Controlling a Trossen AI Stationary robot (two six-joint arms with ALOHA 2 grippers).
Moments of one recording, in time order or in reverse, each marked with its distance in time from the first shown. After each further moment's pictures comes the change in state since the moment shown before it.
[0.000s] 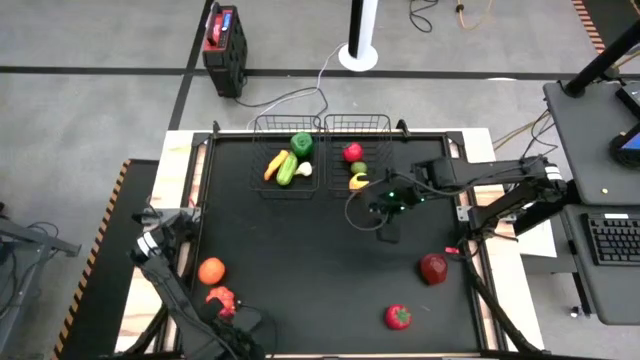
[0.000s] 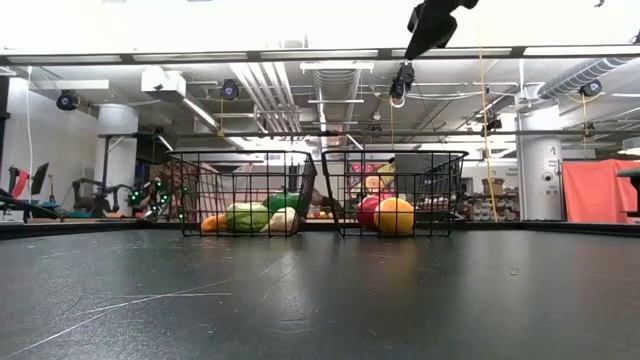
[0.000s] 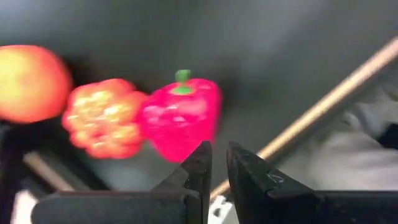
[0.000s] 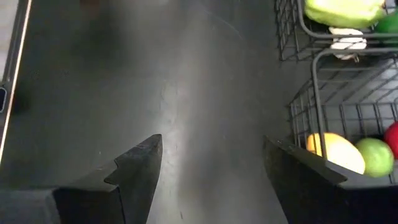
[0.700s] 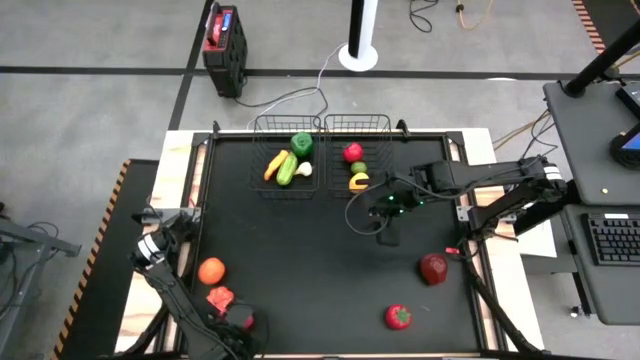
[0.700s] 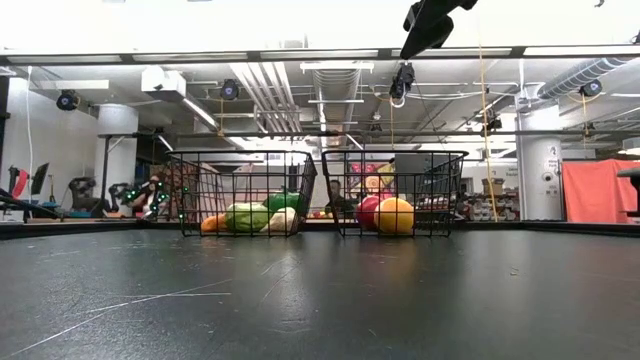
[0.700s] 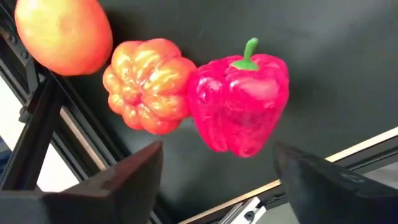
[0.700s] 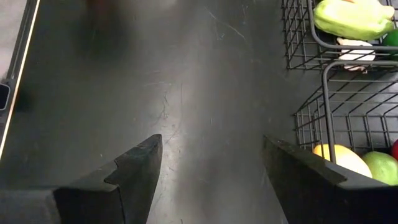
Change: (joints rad) left arm -0.018 0.021 -0.101 -0.030 0.116 -0.148; right arm 0.017 -0.001 -0.023 0.046 -0.003 -0.024
